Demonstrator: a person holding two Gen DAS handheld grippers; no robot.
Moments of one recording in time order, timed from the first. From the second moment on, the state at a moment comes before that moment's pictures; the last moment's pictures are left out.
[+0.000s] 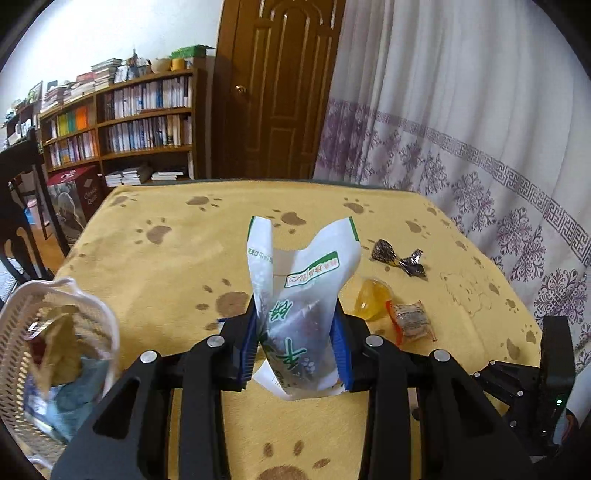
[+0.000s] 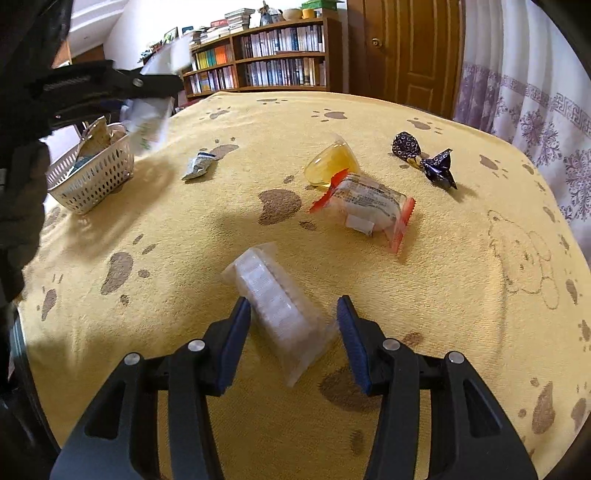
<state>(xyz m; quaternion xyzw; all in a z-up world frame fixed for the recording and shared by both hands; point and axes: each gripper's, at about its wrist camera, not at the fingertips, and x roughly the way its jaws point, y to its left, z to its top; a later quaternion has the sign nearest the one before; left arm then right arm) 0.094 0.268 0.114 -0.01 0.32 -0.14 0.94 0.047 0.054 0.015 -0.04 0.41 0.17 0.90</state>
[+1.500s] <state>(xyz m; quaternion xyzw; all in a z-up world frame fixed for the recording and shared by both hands) 0.026 0.487 0.156 -0.09 0.25 0.10 0.96 0.043 0.138 0.089 0.10 0.38 0.30 0.87</state>
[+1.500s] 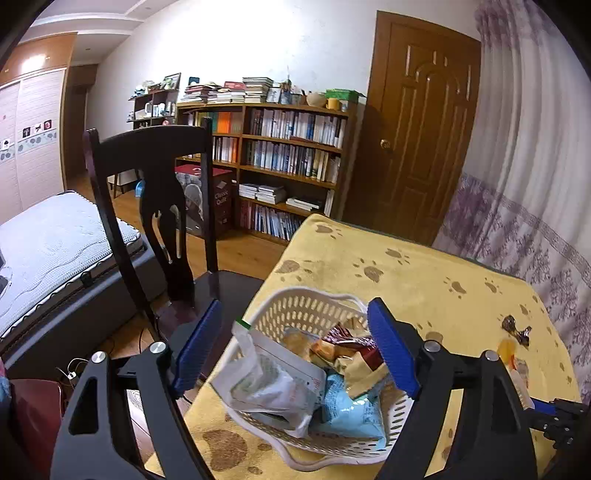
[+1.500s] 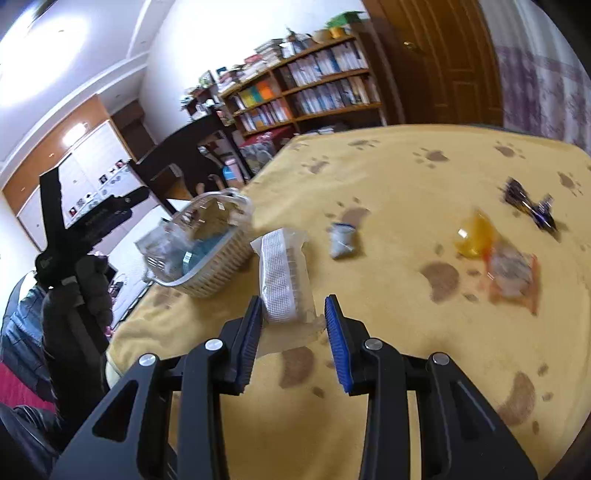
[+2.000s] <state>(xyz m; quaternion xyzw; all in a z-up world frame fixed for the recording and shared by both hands) 0.006 0.513 0.177 -0.10 0.20 0.13 0.96 0.066 0.258 0.135 0.08 0.35 0.40 0.85</state>
